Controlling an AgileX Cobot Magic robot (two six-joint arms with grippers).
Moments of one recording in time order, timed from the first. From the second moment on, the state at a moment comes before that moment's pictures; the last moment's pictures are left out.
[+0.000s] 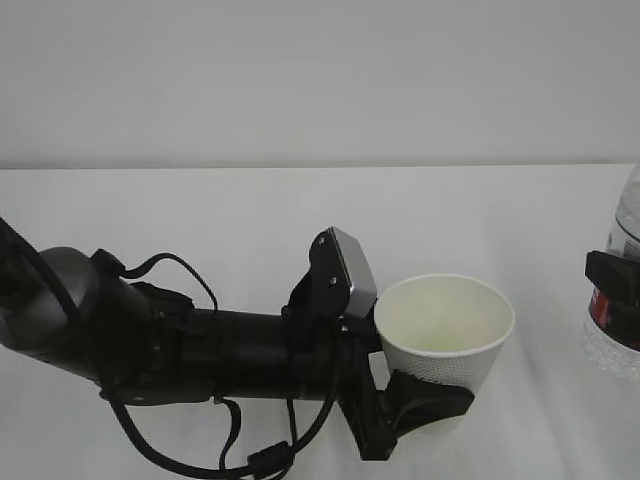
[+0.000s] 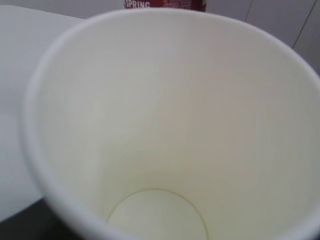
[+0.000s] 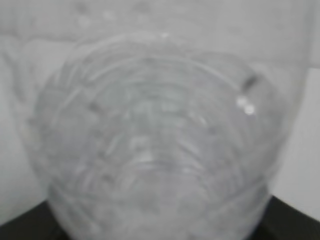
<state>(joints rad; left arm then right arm) -0.76 2.10 -0.87 0.82 -0.98 -0.47 0.13 1.15 -0.22 -0.07 -0.44 0.01</state>
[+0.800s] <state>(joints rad) -0.79 2.10 -0.93 0.83 -0.92 -0.48 0.13 1.04 -0.23 -0.07 -0.34 -0.05</state>
